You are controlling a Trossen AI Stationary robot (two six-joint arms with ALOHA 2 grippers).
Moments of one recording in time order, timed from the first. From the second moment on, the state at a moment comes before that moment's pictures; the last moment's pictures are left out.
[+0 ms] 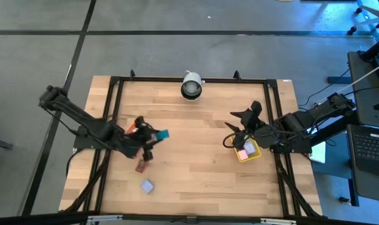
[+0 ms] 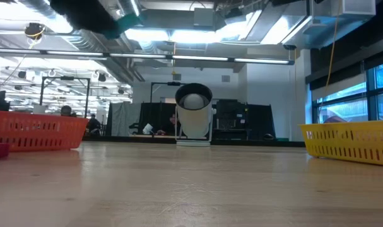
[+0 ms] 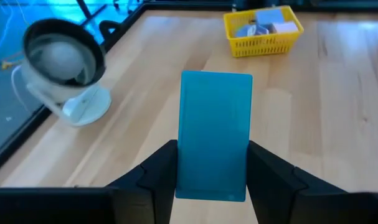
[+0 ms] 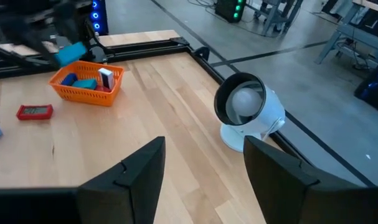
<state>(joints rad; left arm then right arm) -0.49 1.08 0.79 -0.45 -0.76 -0.44 0.48 1.12 1.10 -0.67 0.90 0.44</state>
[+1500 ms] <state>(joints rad) -0.49 0.76 0.50 -0.93 -0.40 -1.34 0.50 1.20 1.10 -0.60 0.99 0.43</state>
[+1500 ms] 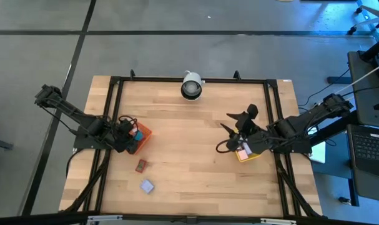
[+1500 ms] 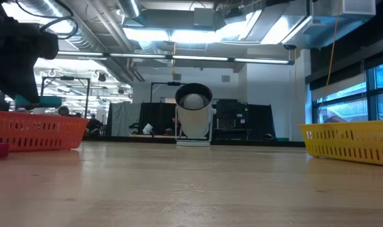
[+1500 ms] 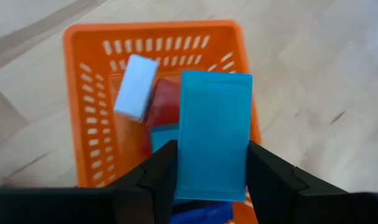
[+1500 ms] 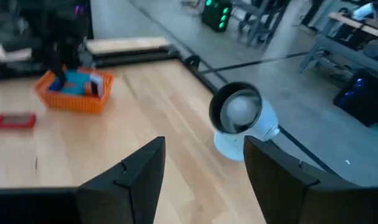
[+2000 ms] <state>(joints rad) -0.49 0.94 0.50 -0.93 -0.36 -1.33 0.49 1.20 1.10 -0.28 1.06 0.13</state>
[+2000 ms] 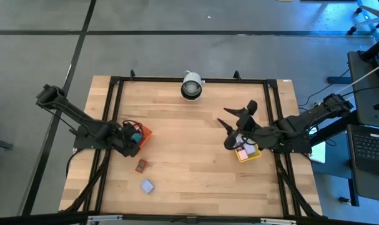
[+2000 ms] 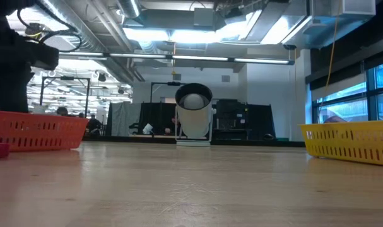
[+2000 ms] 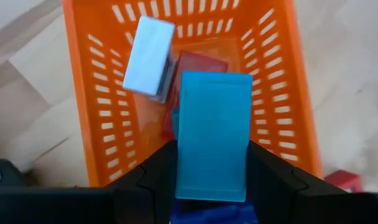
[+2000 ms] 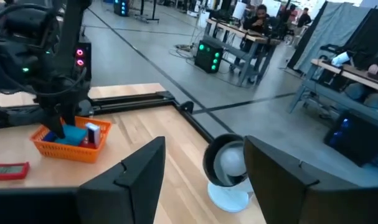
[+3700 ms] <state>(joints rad) -0.59 1.33 0.80 -0.80 -0.03 -1.40 0.48 1.20 1.10 -0.30 0.95 0.13</state>
